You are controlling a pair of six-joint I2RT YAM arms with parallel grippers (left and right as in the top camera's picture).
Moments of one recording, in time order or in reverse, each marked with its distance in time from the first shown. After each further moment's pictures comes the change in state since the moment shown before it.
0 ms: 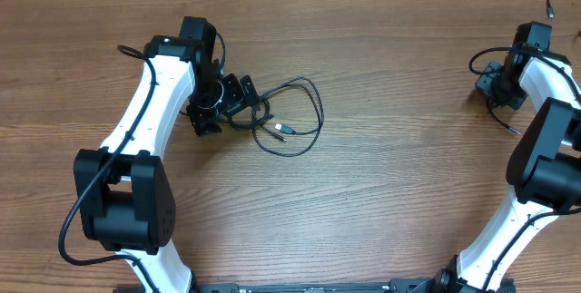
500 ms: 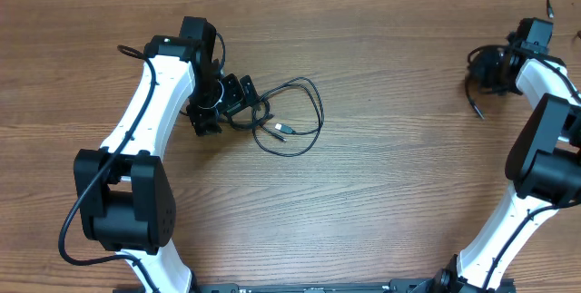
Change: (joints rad) left arm 0.000 0.000 0.000 0.000 0.000 0.000; right arm -0.001 0.044 0.009 0.267 -0.303 0.172
